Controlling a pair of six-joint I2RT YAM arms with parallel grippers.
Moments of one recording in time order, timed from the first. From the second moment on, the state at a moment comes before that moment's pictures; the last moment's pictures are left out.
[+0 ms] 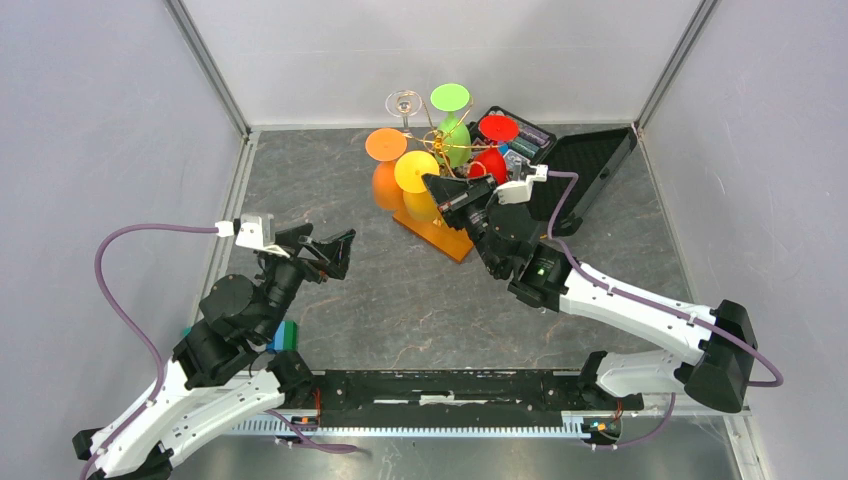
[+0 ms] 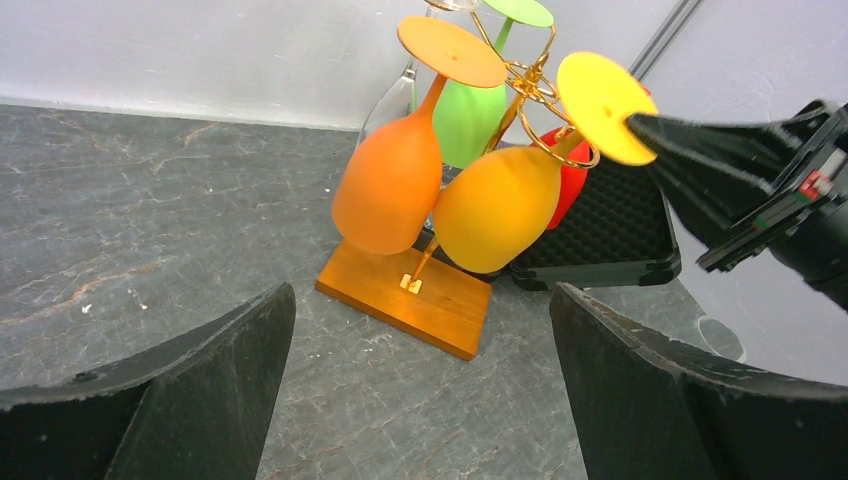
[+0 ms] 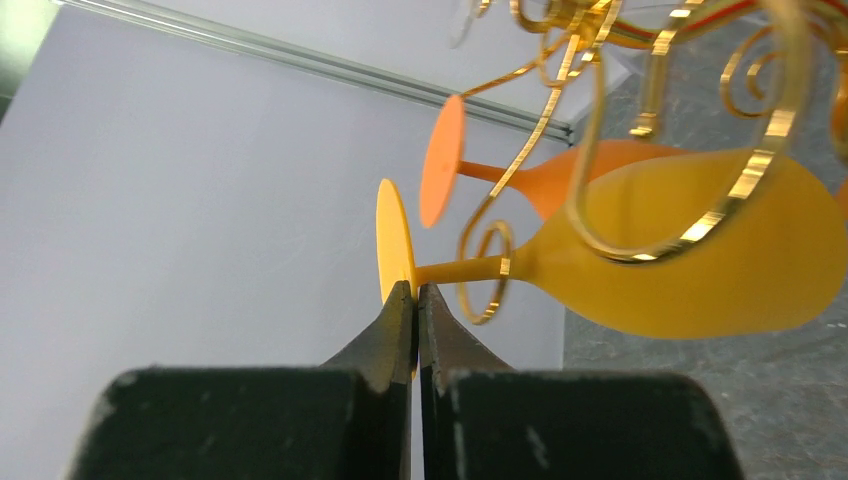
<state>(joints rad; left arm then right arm) -0.89 0.42 0.80 -0.31 -0.55 -0.32 1.01 1.24 1.00 0.31 0.61 1.24</state>
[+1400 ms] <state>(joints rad) -0.89 0.41 0.80 -0.32 -0.59 -0.32 1.04 1.43 1.32 0.12 0.66 1.22</state>
